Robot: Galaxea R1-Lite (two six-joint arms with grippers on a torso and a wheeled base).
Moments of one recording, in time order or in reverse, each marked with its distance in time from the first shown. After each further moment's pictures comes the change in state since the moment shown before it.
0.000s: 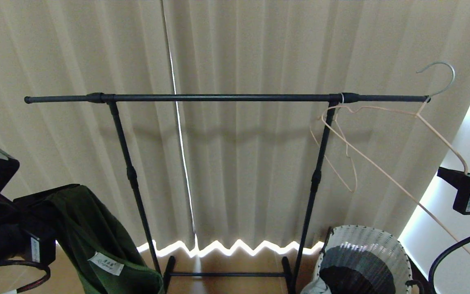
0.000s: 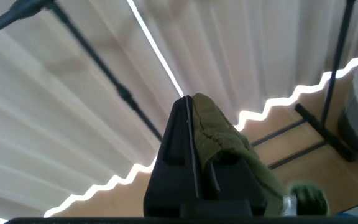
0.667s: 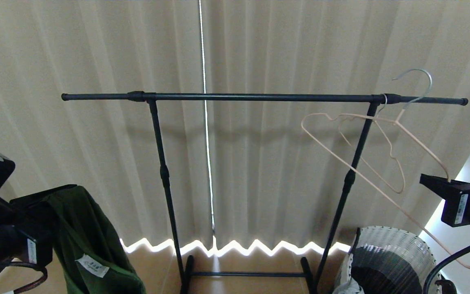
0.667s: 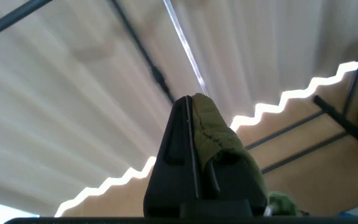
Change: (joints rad) left arm -0.001 -0.002 0.006 -0.001 0.000 0.005; right arm 0.100 -0.003 0.027 -0.001 0.000 -0.002
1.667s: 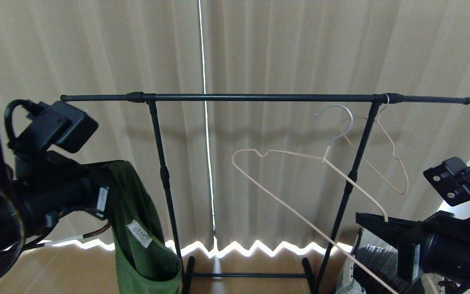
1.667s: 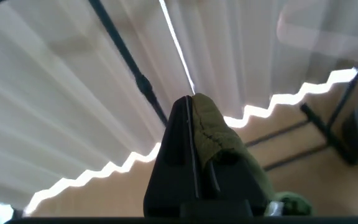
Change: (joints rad) left arm -0.066 0.289 -0.214 -0.008 0.068 -0.103; right arm 0.438 0.077 0.034 -0.001 0.002 0.170
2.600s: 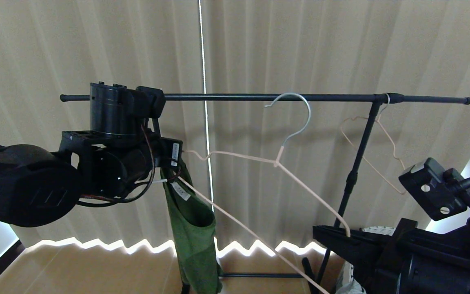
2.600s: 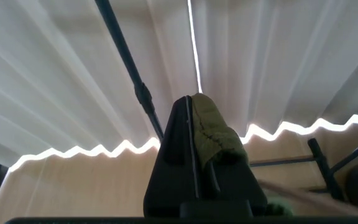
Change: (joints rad) left arm -0.067 0.409 -0.352 0.000 0.269 -0.236; right arm 0.263 0.067 -0.074 -0.058 -0.001 0.078
